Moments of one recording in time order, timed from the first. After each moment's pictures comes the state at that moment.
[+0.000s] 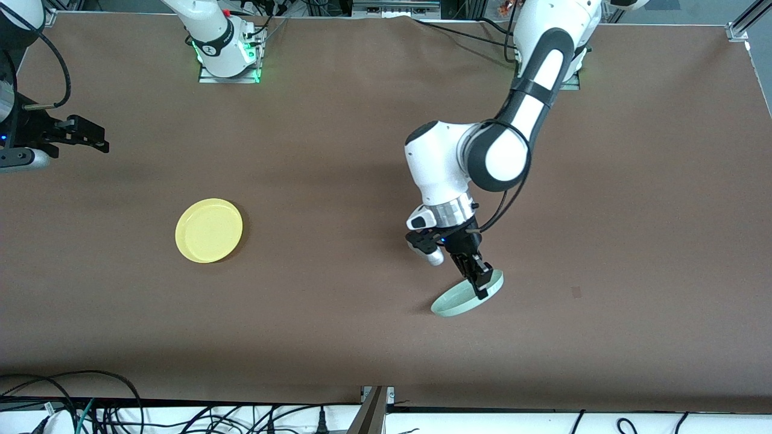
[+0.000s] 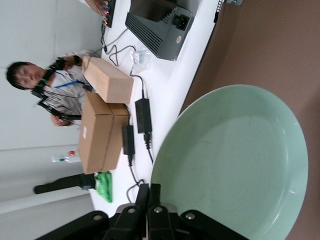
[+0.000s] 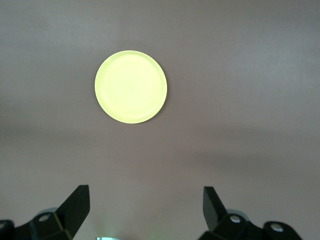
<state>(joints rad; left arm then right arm) -0.65 0.68 0.09 -1.42 1.15 2.26 -0.27 -0.03 0.00 -0.03 -1.72 -0.02 1.63 -0.19</state>
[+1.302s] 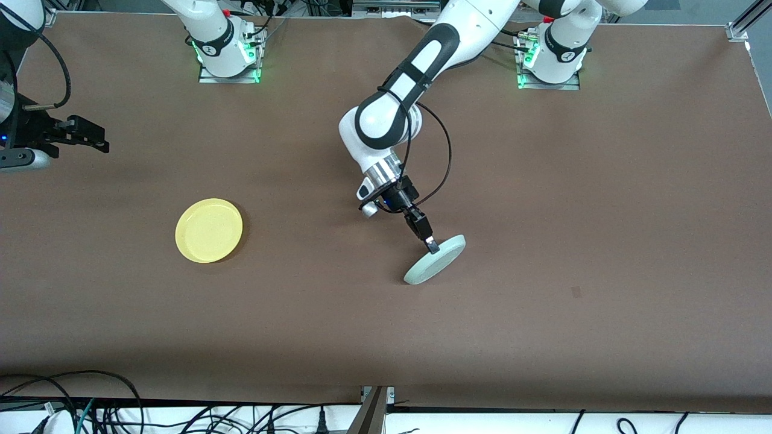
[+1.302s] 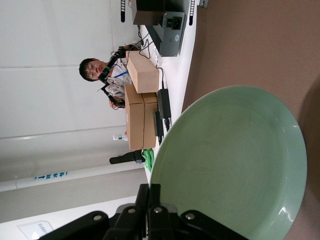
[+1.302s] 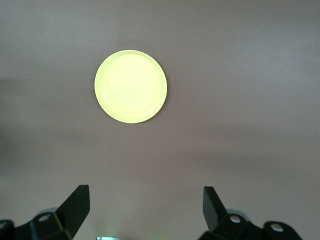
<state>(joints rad) -0.95 0.88 0.09 -1.37 1.32 1.81 -0.58 -0.03 0.00 -0.03 -1.72 -0.02 1.63 -0.19</state>
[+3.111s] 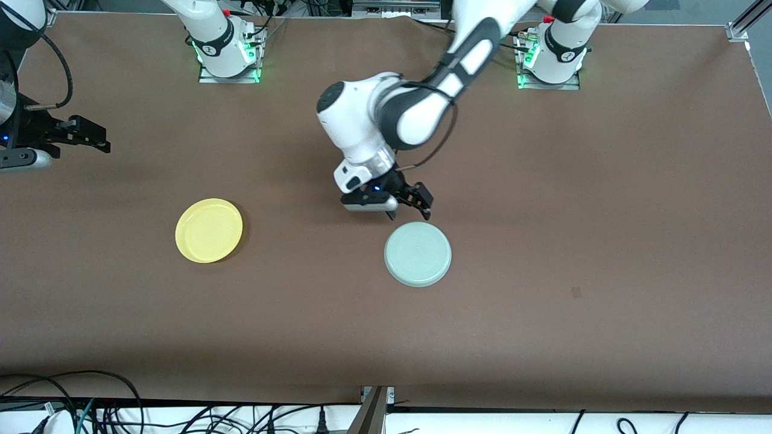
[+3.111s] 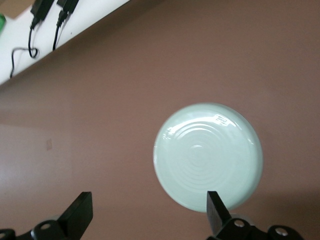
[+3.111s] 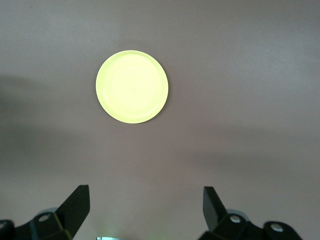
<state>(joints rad) -0.71 0.75 -0.10 -1.17 0.56 1.79 -0.76 -0.03 0.00 -0.03 -1.72 -0.02 1.63 -0.19</state>
